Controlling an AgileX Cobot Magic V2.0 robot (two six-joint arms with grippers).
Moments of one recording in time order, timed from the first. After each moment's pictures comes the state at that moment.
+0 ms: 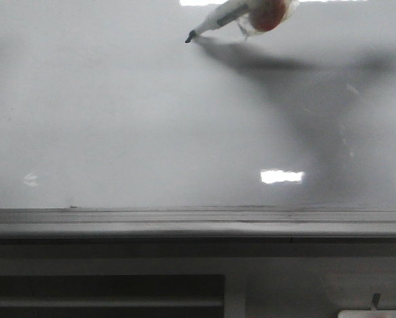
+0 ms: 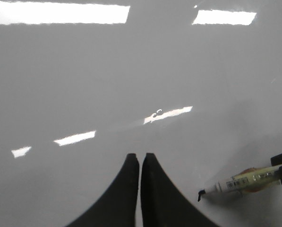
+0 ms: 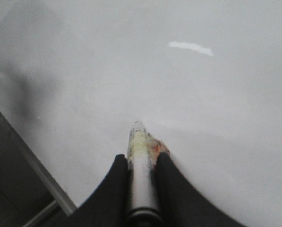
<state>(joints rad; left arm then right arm) -0.63 0.72 -0.64 -0.50 0.00 0.41 0.45 0.94 -0.65 1.42 0.29 -1.39</state>
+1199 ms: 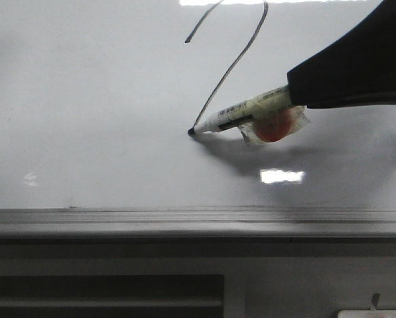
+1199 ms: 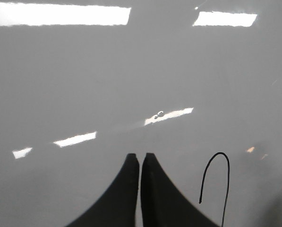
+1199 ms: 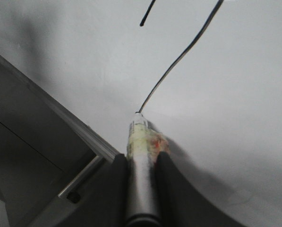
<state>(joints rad) -0.63 0.72 -0.64 -0.50 0.00 0.41 0.45 0.93 -0.45 1.52 0.39 -1.40</state>
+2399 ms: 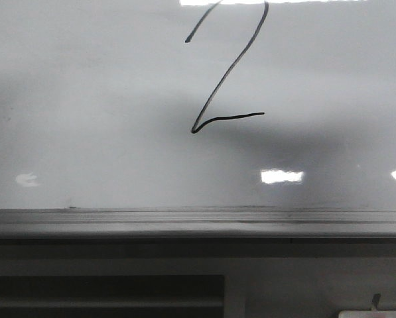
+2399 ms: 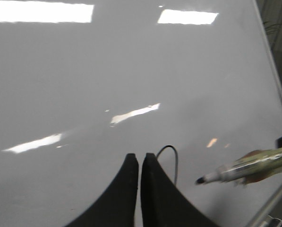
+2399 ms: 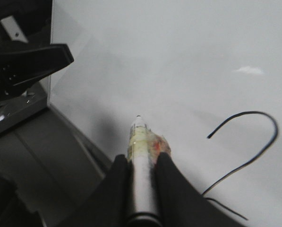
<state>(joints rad) -0.81 0.73 -0.64 -0.50 0.00 0.41 0.44 0.78 -0.63 1.39 0.53 -1.20</state>
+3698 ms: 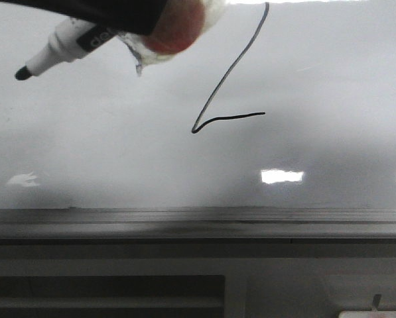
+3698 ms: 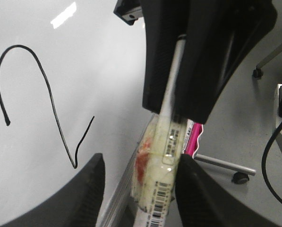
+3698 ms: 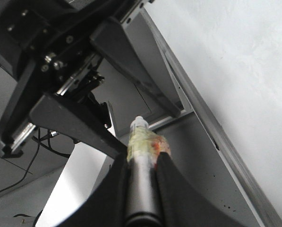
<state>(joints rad) -1.04 0.95 -0.71 -0.23 0.30 0.41 0.44 1.08 -0.86 1.15 0.98 -1.13</state>
